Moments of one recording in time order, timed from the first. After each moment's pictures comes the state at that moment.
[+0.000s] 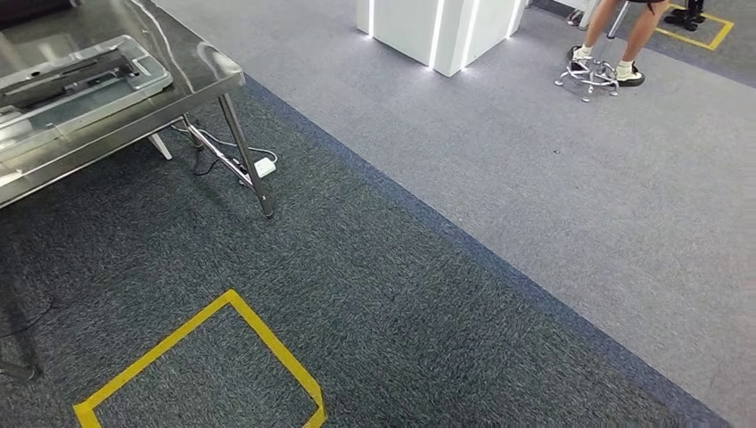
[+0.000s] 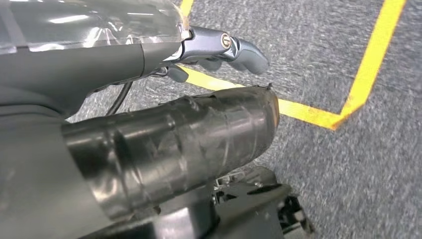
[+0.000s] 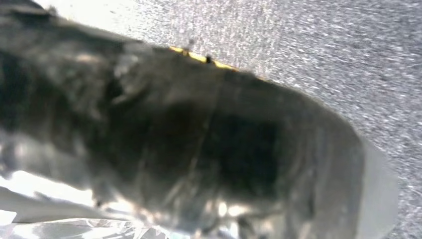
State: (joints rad) left arm -0.06 -0.24 1.00 -0.21 -1.25 0.37 -0.33; right arm -0.02 0.28 -1.31 -0.38 0.86 -0.55 -0.13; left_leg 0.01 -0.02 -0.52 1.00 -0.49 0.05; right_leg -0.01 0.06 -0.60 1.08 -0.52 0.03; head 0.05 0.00
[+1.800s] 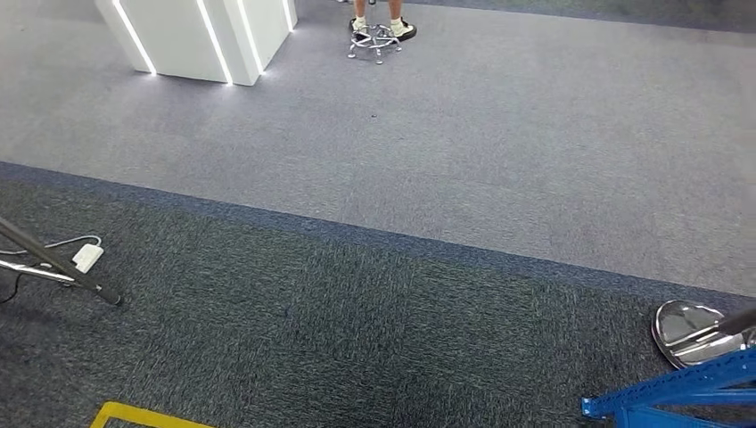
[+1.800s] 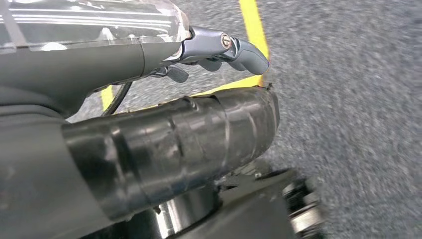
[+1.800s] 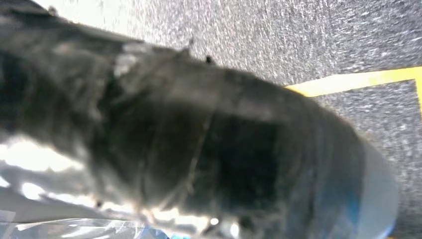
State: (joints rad) left arm -0.05 -0.25 1.00 -0.21 -1.25 0.37 -0.33; right arm -0.03 0.26 -1.32 -0.34 0.87 -0.57 -0.11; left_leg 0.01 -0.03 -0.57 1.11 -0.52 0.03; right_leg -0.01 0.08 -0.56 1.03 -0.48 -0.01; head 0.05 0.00
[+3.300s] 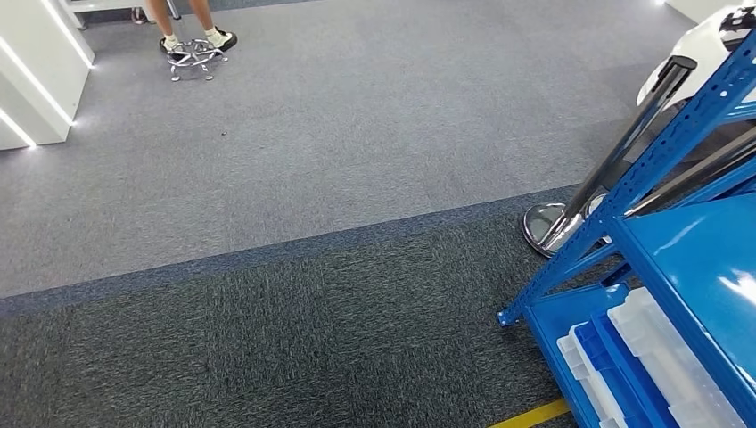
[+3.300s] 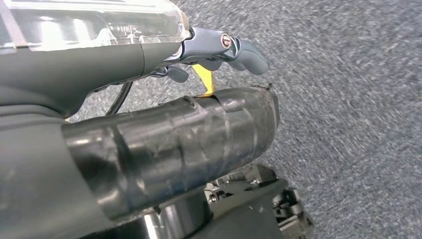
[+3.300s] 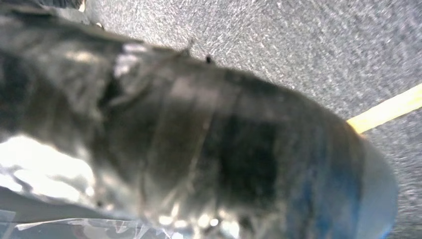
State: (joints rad) left arm -0.06 -0.24 1.03 -0.21 -1.23 0.36 -0.34; right arm -0.04 0.26 -1.32 -0.31 0.93 -0.57 -0.11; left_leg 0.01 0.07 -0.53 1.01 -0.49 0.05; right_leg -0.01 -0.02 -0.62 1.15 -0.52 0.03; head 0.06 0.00
